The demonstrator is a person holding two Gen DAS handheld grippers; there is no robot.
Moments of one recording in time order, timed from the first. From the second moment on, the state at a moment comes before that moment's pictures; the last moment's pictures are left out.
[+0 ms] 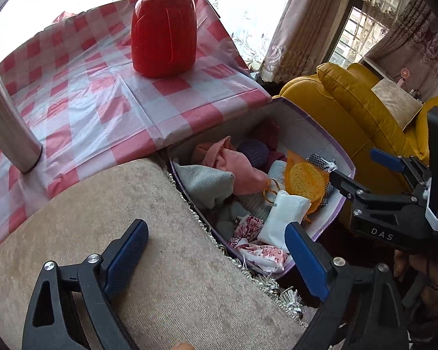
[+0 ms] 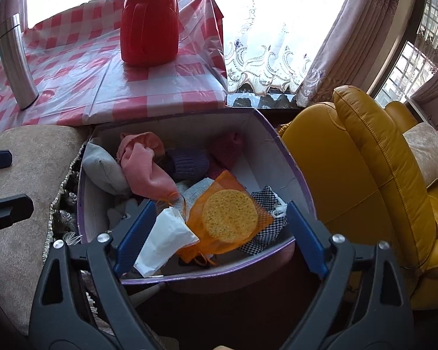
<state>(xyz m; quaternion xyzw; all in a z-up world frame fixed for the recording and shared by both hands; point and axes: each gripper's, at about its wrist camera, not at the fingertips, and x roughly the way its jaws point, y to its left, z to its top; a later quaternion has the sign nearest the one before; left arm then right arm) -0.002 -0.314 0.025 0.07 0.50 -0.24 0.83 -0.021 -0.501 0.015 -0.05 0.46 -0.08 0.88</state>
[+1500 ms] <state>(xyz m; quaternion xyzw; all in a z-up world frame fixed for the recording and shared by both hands) 0.000 -0.314 0.019 0.06 0.50 -0.24 0.83 -0.019 -0.500 0.007 -0.04 0.47 -0.08 0.88</state>
